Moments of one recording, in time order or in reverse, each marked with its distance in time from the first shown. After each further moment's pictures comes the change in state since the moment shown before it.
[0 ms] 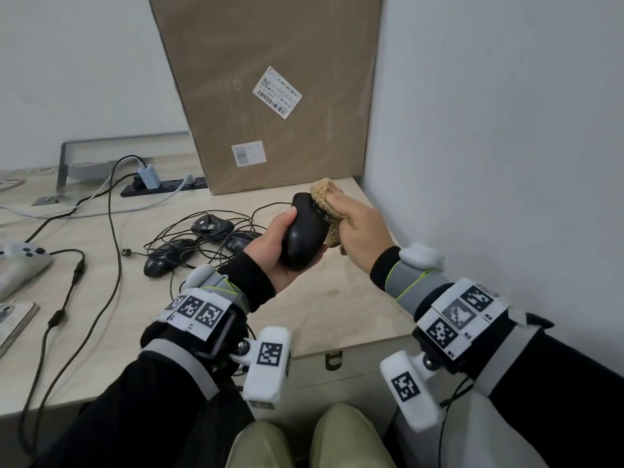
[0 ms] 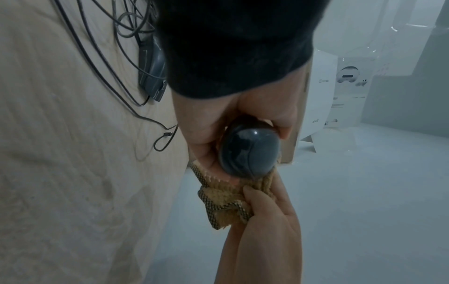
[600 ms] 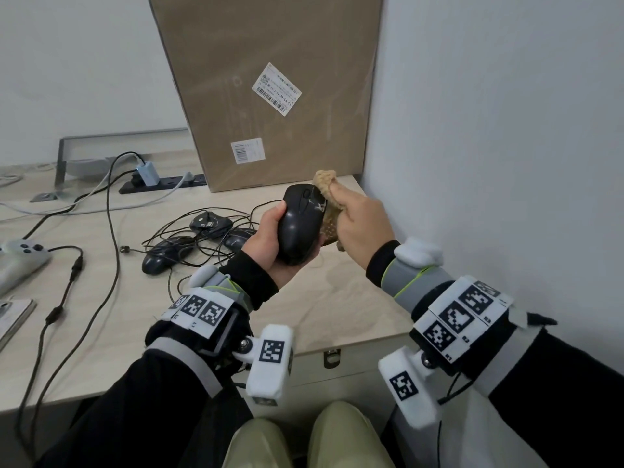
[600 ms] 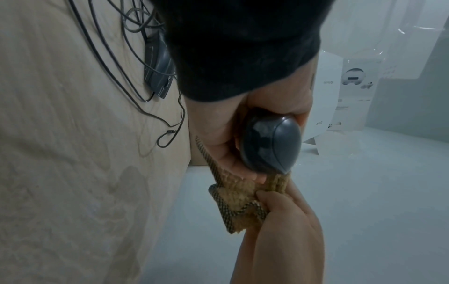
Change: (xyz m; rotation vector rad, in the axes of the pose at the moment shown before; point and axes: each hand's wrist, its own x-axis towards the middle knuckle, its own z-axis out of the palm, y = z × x) left_hand 0.005 -0.001 0.000 -0.150 0.052 0.023; right_hand 0.003 -0.010 -0.003 -0.170 0.039 -0.037
